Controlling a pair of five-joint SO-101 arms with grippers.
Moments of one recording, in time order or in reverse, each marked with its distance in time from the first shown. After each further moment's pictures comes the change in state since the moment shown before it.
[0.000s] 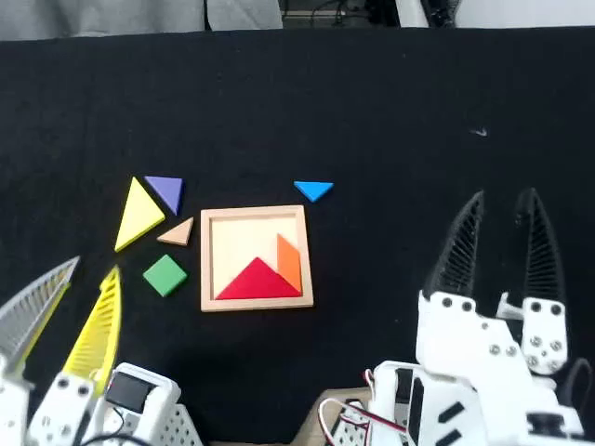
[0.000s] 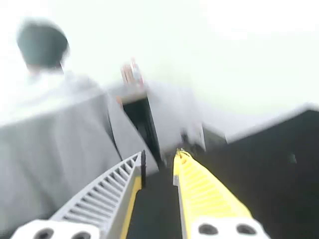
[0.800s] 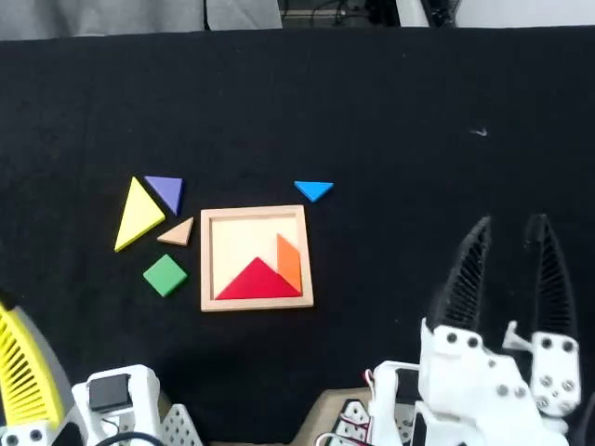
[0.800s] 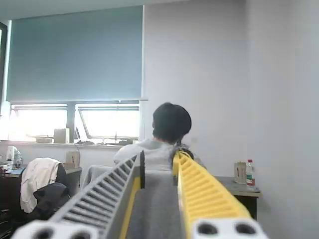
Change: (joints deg) left arm -30.7 -13.6 9.6 -20.7 13.9; right arm 0.0 -0.1 -8.4 4.7 0.0
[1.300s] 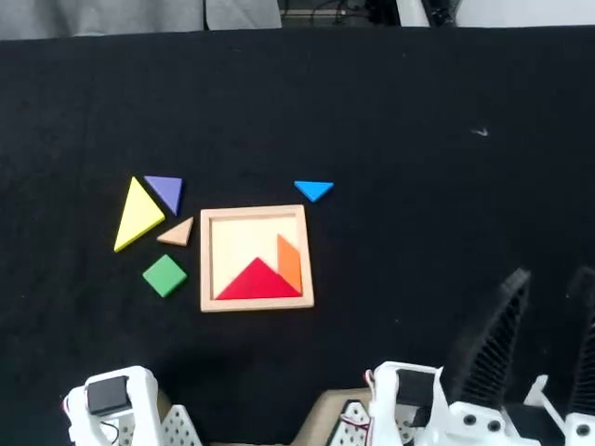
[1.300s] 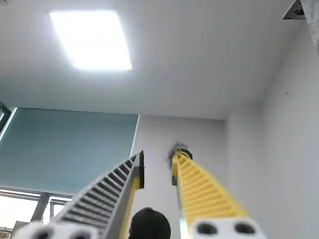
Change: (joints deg) left arm -1.7 -0.2 -13.2 -11.3 10.1; right arm 0.0 0.0 -8.3 -1.6 0.0
